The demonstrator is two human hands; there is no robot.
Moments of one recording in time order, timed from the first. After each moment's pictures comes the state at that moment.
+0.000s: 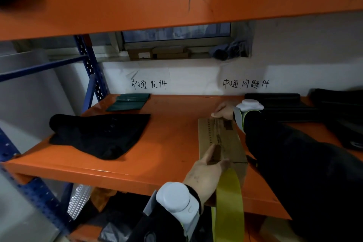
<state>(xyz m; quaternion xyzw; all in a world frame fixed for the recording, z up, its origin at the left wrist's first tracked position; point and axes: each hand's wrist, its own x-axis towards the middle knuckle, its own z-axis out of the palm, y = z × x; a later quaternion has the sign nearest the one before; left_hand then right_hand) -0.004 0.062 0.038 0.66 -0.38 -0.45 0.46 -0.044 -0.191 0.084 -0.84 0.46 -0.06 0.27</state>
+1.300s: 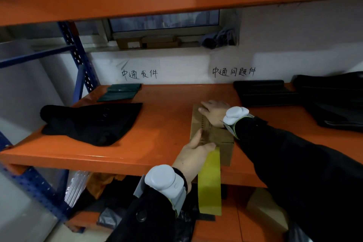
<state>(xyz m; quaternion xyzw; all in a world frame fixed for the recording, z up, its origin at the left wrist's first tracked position) -0.007 0.071 0.028 0.64 -0.37 -0.45 0.49 -0.064 -0.126 0.049 -0.90 0.42 -0.02 0.08</state>
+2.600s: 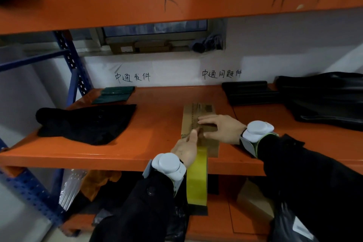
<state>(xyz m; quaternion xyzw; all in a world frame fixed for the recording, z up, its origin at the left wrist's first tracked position) -0.014 0.075 0.032 0.76 -0.44 -0.32 0.37 -0.146 -0.040 0.065 -0.93 0.32 -0.10 0.16</state>
